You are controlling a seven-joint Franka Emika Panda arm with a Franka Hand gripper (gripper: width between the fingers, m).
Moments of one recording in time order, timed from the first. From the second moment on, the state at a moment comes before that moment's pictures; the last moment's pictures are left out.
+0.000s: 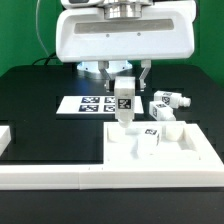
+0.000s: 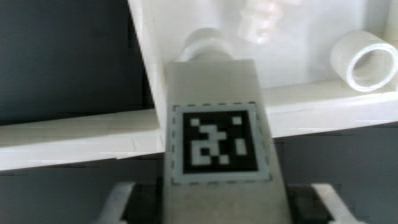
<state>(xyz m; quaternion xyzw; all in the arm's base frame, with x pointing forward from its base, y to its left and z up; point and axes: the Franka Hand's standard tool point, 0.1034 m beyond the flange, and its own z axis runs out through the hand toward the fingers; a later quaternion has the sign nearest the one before) 0.616 0.012 0.132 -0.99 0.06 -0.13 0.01</state>
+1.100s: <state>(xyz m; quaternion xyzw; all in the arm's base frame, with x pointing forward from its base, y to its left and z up) 0.623 0.081 0.123 -0.97 0.06 -0.22 0.03</state>
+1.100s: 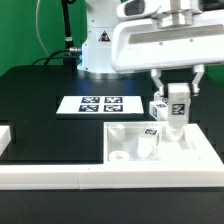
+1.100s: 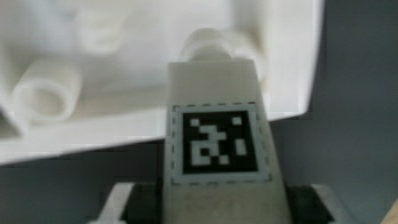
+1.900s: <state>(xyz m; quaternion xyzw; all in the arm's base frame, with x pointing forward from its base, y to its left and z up) 0.635 0.103 0.105 -0.96 0.01 -0.27 0.01</state>
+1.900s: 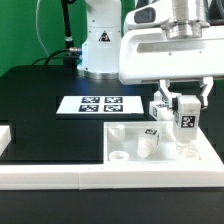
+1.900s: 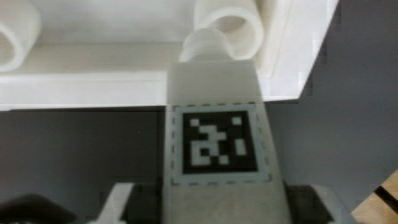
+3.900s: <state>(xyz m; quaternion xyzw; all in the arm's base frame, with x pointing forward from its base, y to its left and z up) 0.645 0.115 0.090 -0.98 0.03 -0.18 0.02</state>
